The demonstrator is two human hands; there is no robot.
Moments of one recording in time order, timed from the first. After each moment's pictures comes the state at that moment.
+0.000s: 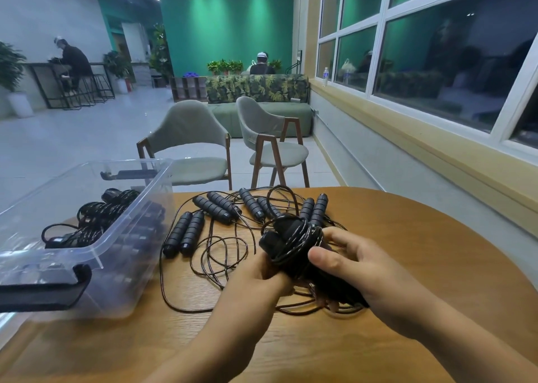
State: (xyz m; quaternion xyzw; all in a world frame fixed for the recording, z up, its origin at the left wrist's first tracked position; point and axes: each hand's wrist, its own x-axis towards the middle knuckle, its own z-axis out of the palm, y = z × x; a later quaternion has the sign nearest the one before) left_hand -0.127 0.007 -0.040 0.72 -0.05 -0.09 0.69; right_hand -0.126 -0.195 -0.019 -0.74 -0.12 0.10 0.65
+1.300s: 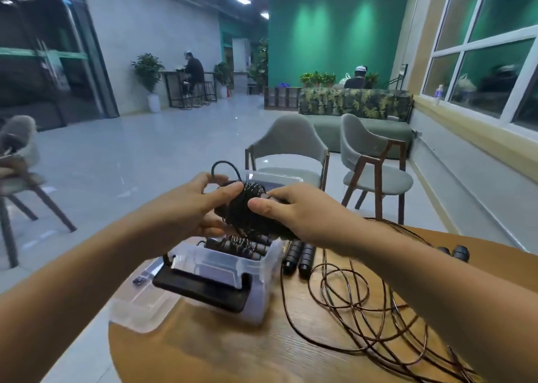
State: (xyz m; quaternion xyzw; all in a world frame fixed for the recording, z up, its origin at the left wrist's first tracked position) left_hand -0.082 0.311 0.080 0.79 0.09 0.02 0.61; right_hand -0.011 0.097 0.076 -0.85 -0.36 0.06 0.38
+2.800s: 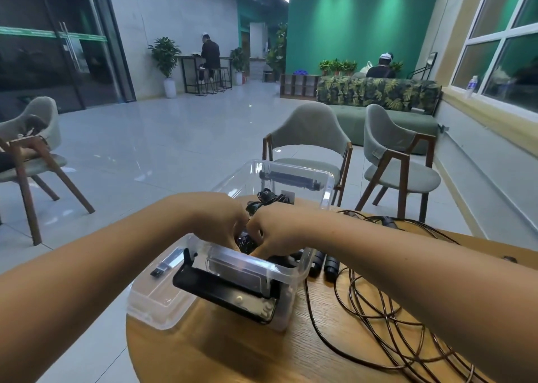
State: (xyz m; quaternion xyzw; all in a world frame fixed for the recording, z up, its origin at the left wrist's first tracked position) left_hand -0.010 0.363 0.045 0.98 -0.08 -0.17 -0.04; right_hand 0.036 0.199 0.033 -0.87 -0.46 0.15 0.00
